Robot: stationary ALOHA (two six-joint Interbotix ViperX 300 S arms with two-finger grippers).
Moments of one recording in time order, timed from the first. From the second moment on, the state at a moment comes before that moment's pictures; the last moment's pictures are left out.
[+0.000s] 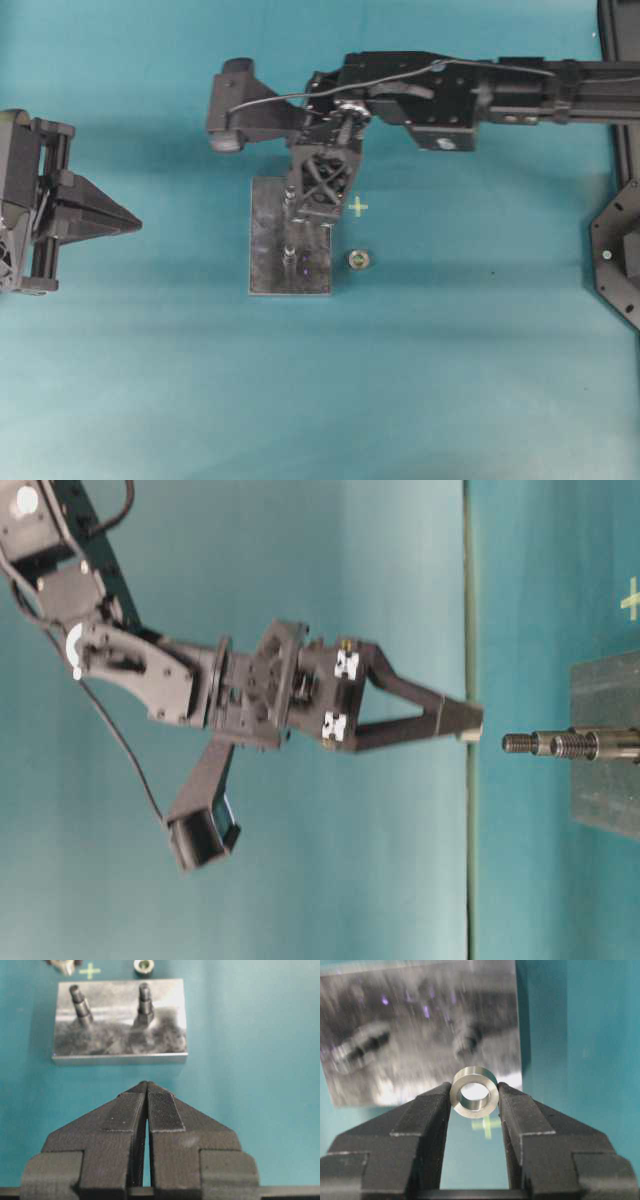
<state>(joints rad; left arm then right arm) -0.02 -0.74 0.98 0.02 0.32 0.02 -0.18 0.29 0.01 0.09 1.03 -0.13</state>
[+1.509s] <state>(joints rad) -0.02 -0.75 0.99 0.02 0.32 0.01 -0.17 0.38 -0.07 0.10 1.09 -0.15</state>
